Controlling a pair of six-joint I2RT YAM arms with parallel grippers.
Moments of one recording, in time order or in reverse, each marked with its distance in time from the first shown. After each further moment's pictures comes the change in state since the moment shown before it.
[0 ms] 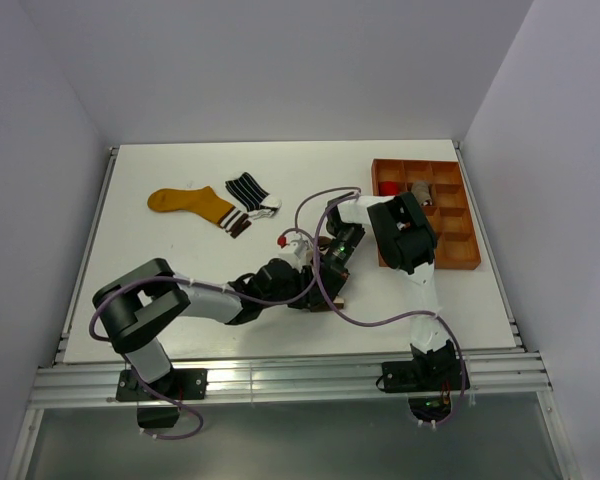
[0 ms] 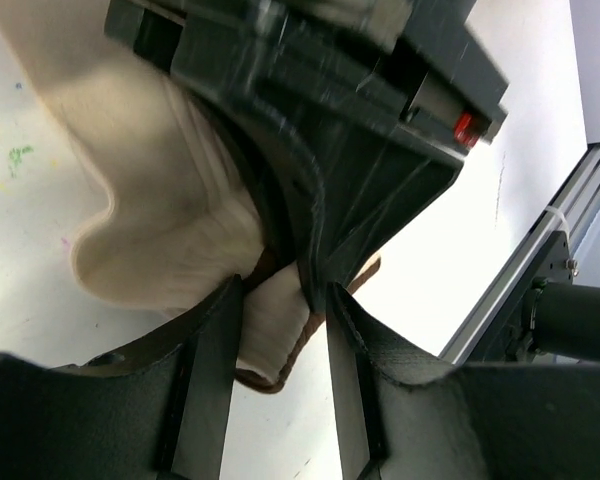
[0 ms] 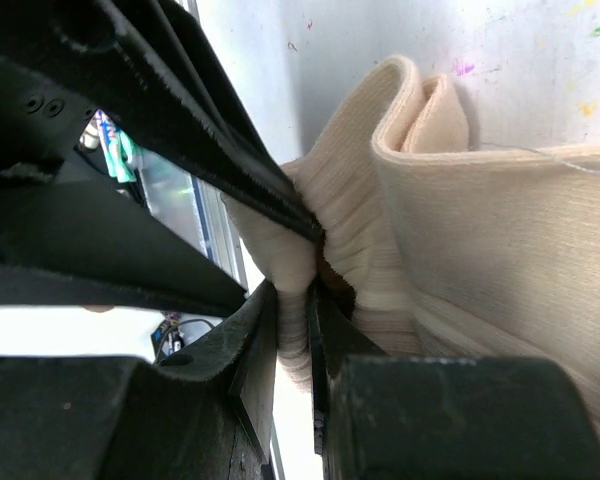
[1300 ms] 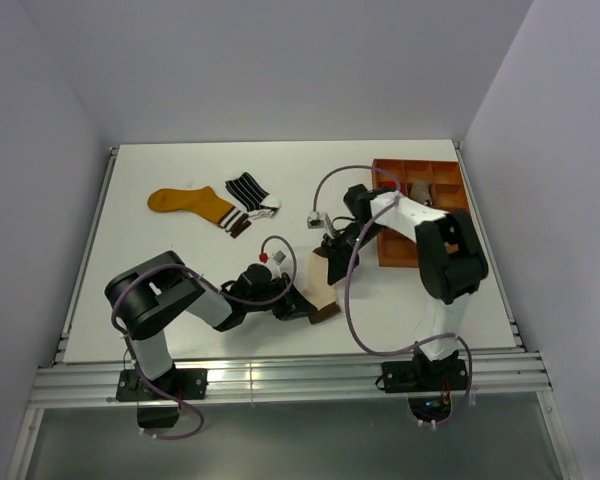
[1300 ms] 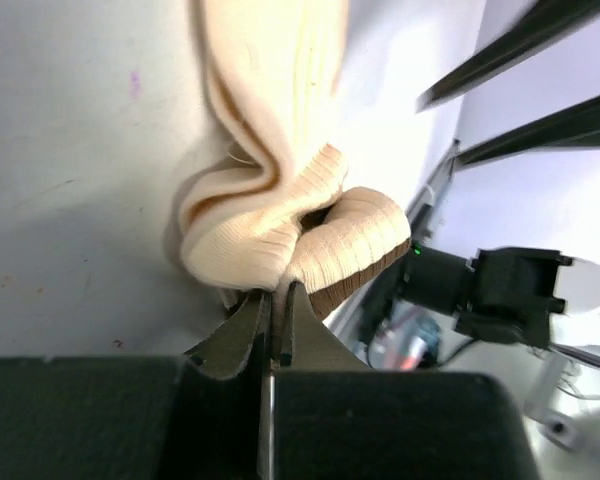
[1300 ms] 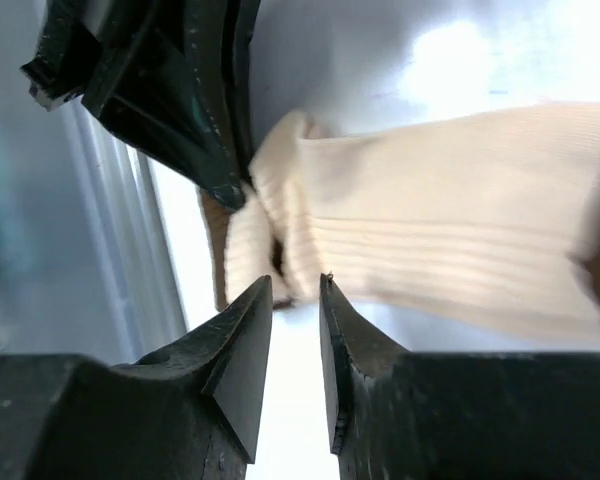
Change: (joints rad) left arm 0.103 0.093 -0.184 0.296 0.280 -0.410; right arm -0.055 -0.406 -0.235 0.396 0.038 0.220
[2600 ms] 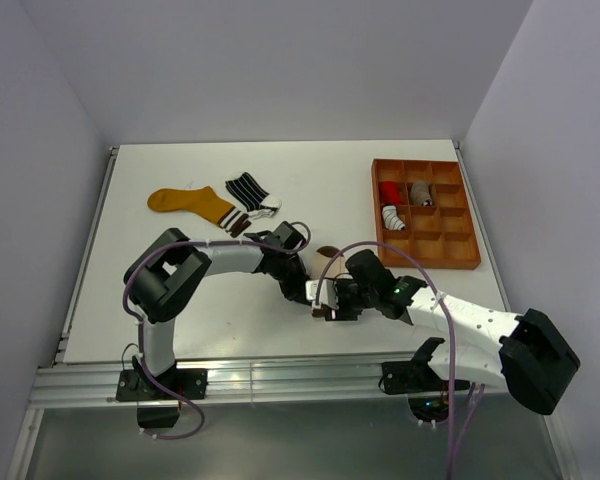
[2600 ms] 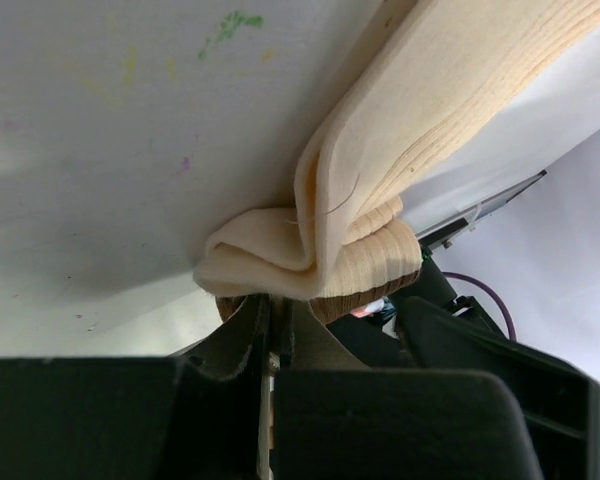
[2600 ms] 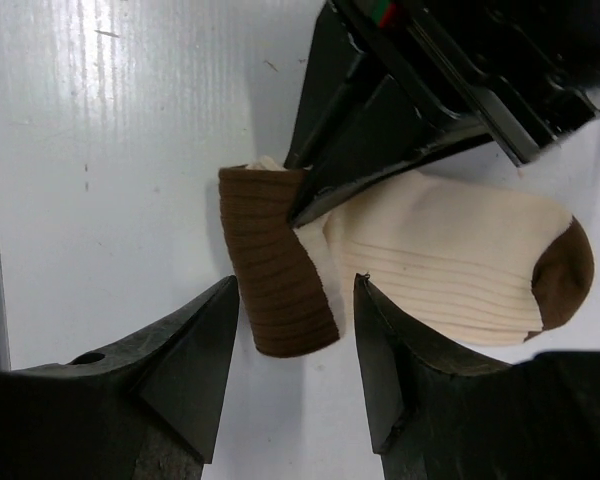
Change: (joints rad) left arm 0.097 0.144 0.644 -1.147 0.227 -0.026; right arm 0.370 -0.813 -0.787 0.797 0.493 -0.009
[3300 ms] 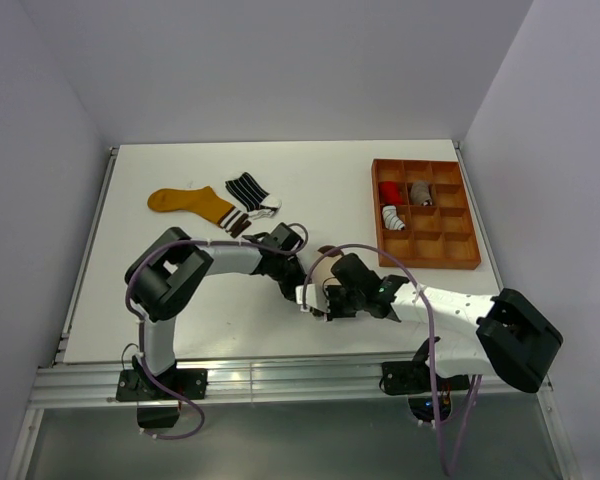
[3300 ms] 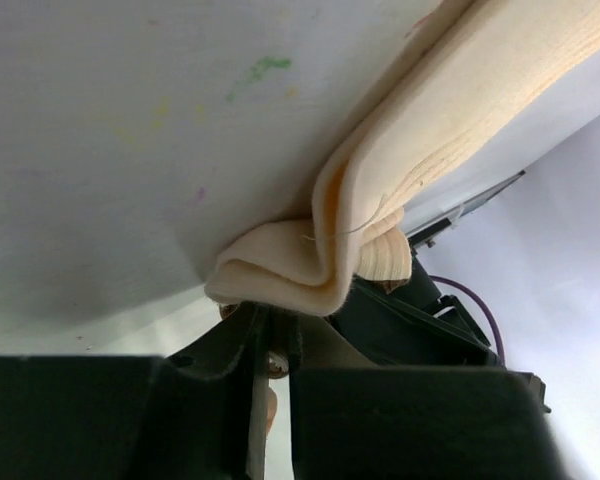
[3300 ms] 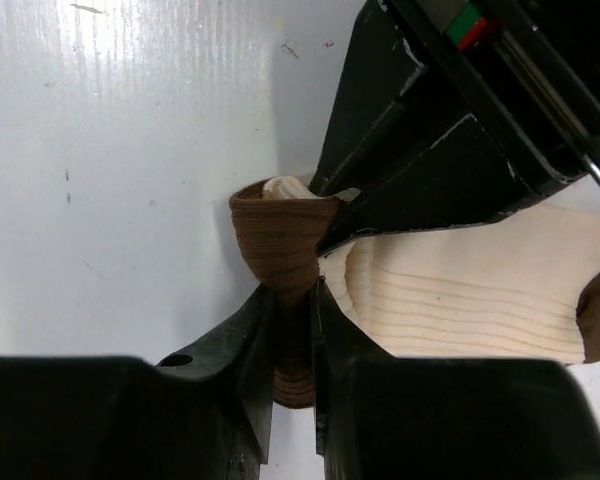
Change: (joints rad) left arm 0.009 0.016 -0.016 0.048 0.022 -0.030; right arm 0.081 0.150 0.022 0.043 0.101 0.023
